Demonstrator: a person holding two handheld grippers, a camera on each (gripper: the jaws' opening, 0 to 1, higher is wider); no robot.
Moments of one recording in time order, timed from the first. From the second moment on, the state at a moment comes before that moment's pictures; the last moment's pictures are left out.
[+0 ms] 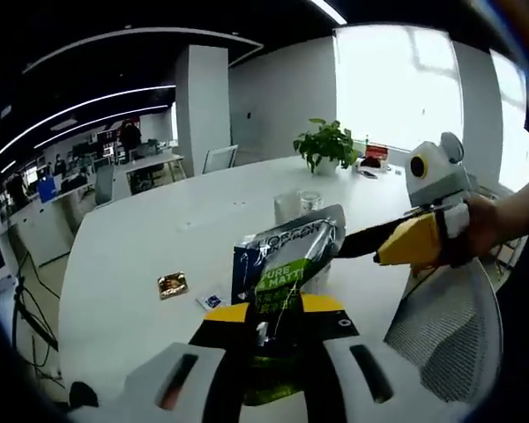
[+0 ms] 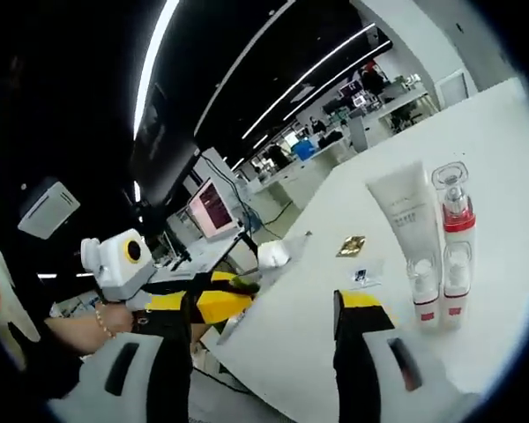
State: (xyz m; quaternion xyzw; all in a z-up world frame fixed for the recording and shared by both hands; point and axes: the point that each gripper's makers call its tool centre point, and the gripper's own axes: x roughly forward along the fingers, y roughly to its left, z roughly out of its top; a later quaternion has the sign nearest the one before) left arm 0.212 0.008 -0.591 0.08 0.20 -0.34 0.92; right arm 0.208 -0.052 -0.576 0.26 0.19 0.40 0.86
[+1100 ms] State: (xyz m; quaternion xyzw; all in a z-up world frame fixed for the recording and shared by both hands) left arm 0.188 0.004 -0.539 -0.06 0.18 -0.40 0.90; right arm 0.189 -0.061 -0.509 0.38 0.16 0.52 0.75
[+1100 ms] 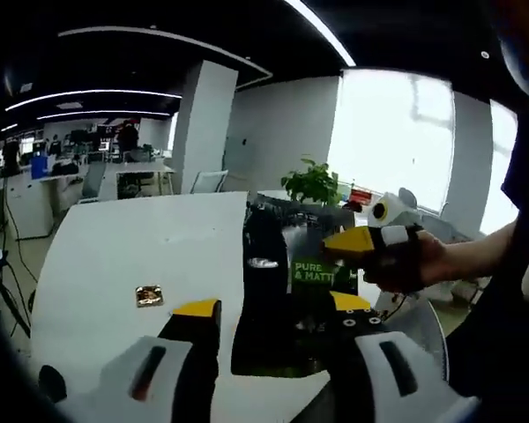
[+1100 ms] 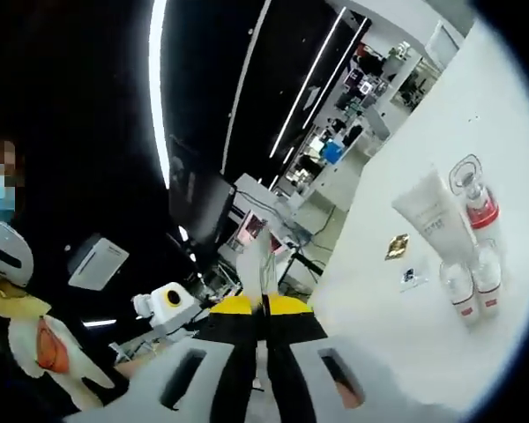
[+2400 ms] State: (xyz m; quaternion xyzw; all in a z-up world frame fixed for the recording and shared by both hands) left arm 0.165 -0.036 -0.502 -0.44 0.16 -0.44 0.76; right arm 0.186 -0.053 -0.492 0.50 0.12 0.46 0.73
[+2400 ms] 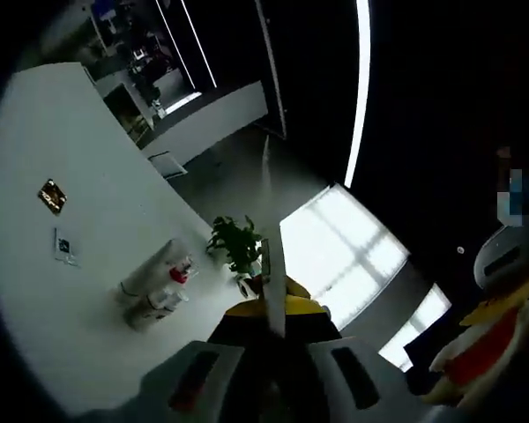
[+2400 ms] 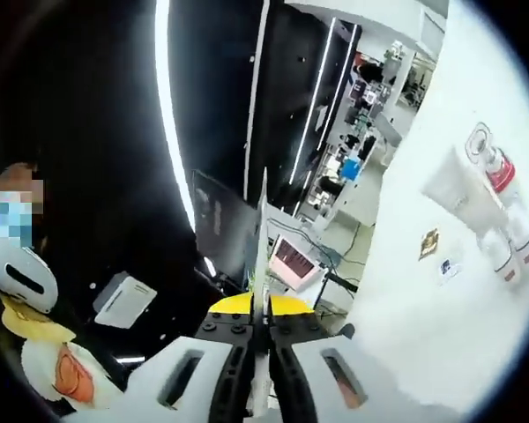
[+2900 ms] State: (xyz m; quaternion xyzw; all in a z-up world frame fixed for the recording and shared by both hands) left arm 0.163 -0.025 -0.509 -0.39 0.17 -0.45 0.78; right arm 0.189 -0.061 -0.505 0.49 0.17 0.45 0.73
